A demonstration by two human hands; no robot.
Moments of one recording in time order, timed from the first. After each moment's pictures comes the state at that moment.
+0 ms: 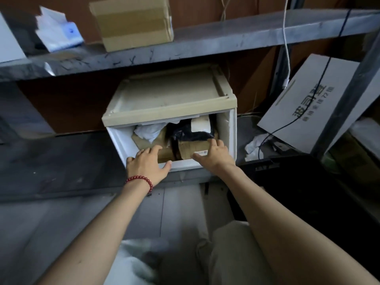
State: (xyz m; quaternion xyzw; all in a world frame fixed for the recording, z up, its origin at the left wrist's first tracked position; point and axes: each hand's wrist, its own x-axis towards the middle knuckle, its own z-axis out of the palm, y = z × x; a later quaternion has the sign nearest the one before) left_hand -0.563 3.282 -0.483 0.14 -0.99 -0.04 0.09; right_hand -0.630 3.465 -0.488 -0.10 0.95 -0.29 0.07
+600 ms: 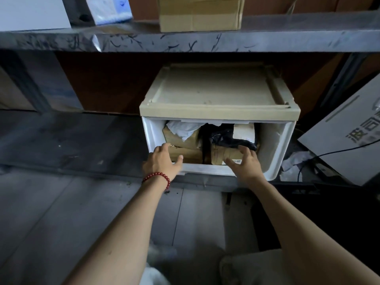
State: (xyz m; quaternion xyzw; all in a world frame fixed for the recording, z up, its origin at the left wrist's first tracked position) left_hand -0.594 3.209 -0.515 0.28 -0.94 -0.19 0.10; right_hand -0.679 3.418 -0.531 -0.08 0.91 -0.39 0.05
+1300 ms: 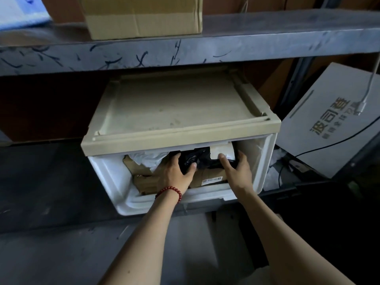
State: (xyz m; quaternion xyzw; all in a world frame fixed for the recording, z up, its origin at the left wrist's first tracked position) left_hand -0.734 3.246 -0.564 0.15 -0.90 -0.41 0.05; right_hand -0.751 3.413 -0.555 0.10 0.82 -0.57 -0.05
